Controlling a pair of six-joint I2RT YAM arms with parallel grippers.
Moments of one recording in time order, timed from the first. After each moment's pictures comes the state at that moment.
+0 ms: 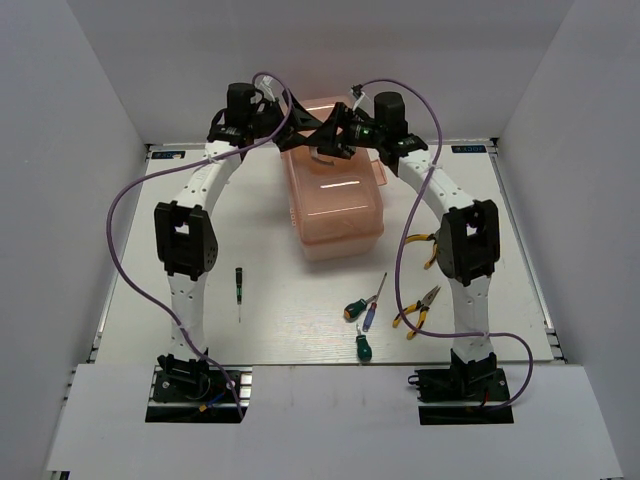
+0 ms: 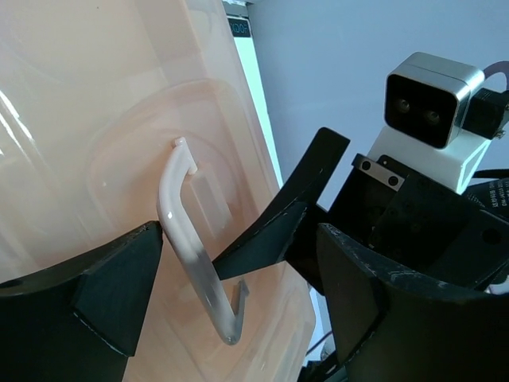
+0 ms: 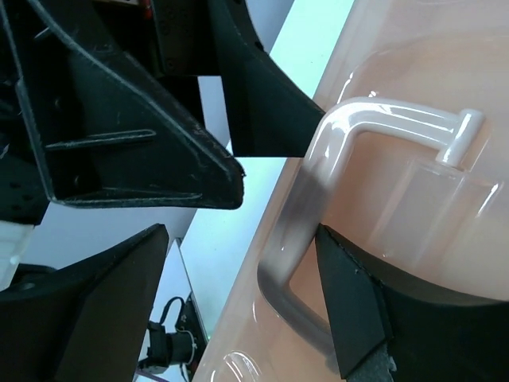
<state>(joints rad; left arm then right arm) -0.24 2.23 2.16 -0.30 0.70 -0.82 0.41 2.17 1.99 -0.09 -0.77 0.77</state>
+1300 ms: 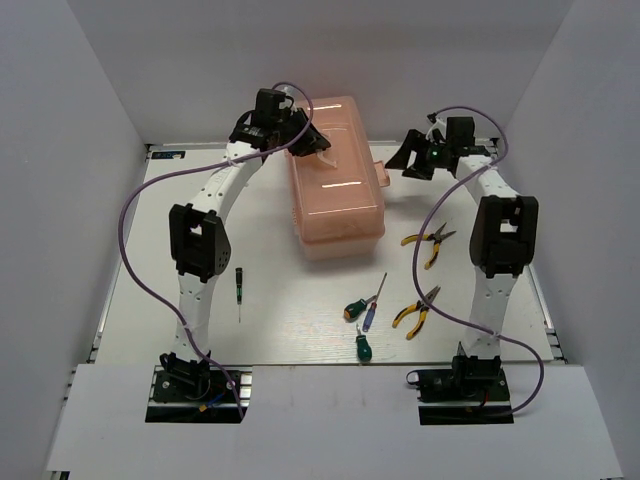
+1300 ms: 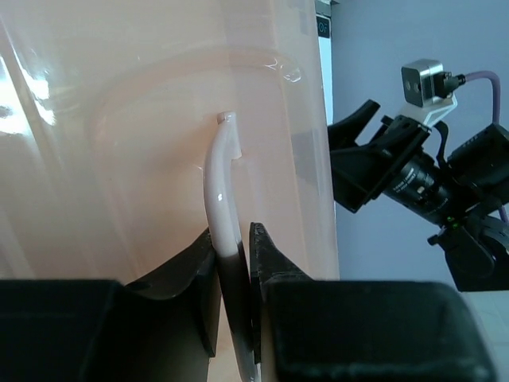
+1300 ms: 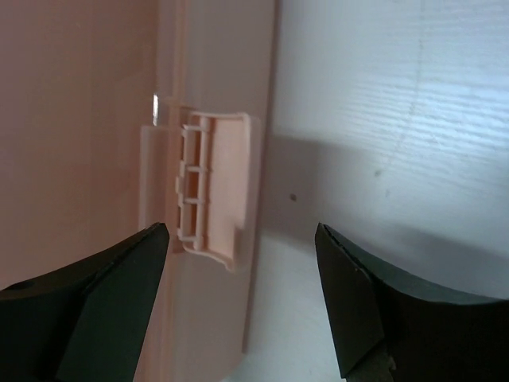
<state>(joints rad) -0.36 2.26 2.25 -0.53 0.42 -0.77 0.04 2.15 1.79 -0.37 -0.66 0.33</state>
